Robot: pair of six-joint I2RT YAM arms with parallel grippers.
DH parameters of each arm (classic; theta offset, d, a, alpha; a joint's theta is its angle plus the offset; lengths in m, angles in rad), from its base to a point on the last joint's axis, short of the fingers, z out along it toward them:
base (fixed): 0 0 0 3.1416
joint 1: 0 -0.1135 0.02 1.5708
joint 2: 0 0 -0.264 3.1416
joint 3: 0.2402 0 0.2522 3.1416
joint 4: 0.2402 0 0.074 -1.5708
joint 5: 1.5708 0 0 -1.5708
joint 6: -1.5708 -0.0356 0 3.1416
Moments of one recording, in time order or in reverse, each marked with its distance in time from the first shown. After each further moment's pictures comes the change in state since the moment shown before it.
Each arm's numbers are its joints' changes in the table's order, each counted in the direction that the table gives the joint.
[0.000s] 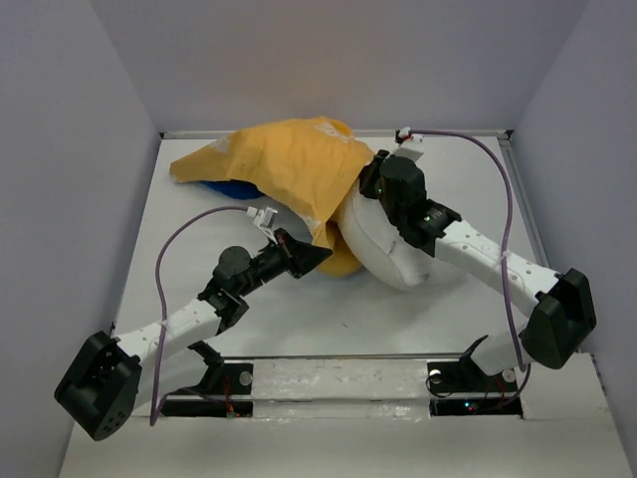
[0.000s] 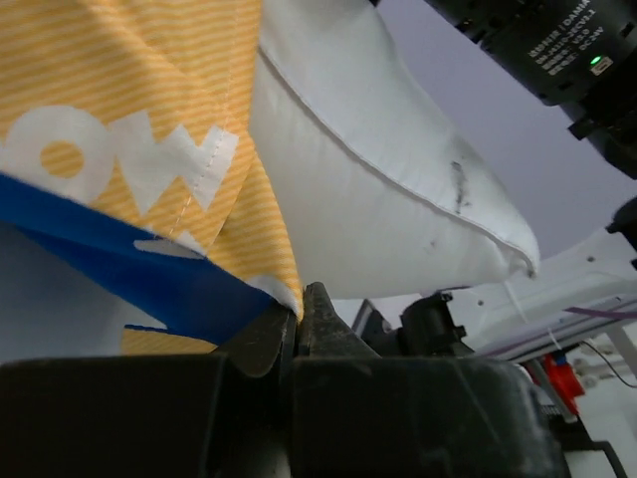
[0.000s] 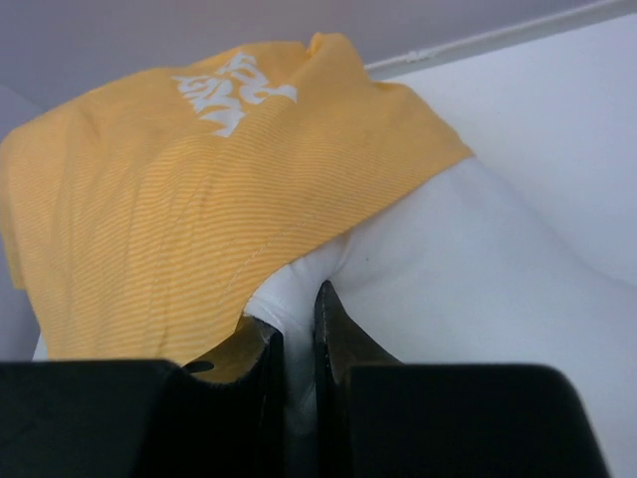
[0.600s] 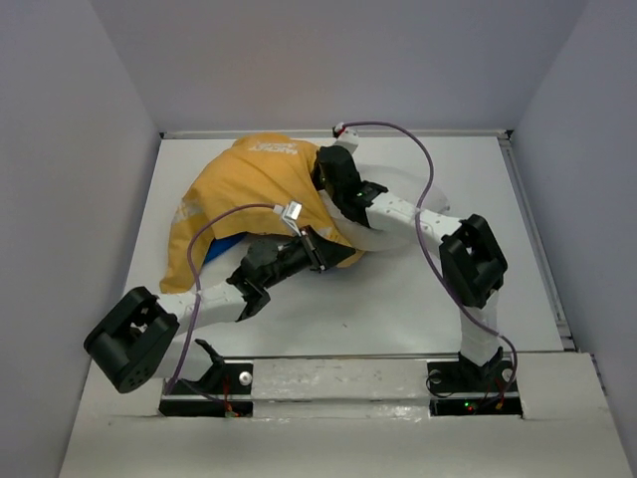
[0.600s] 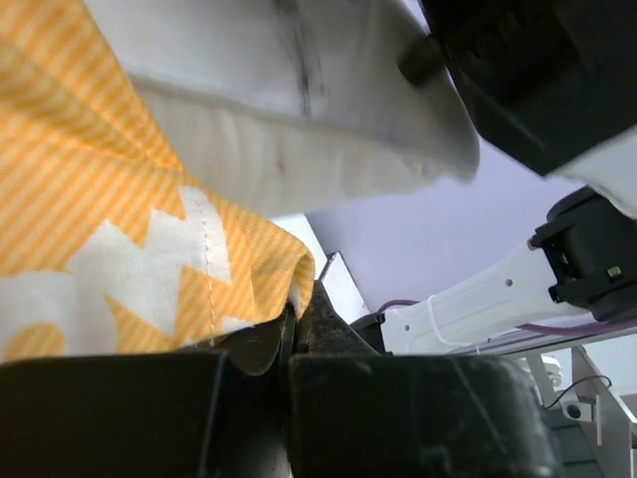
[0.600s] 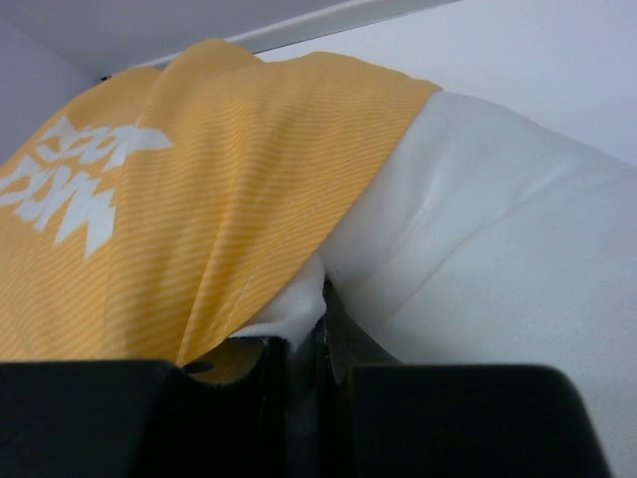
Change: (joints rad) left arm 0.093 0.288 0.111 -0.165 -0.006 0.226; right arm -0.072 0.550 0.396 -0.054 -0.059 -0.044
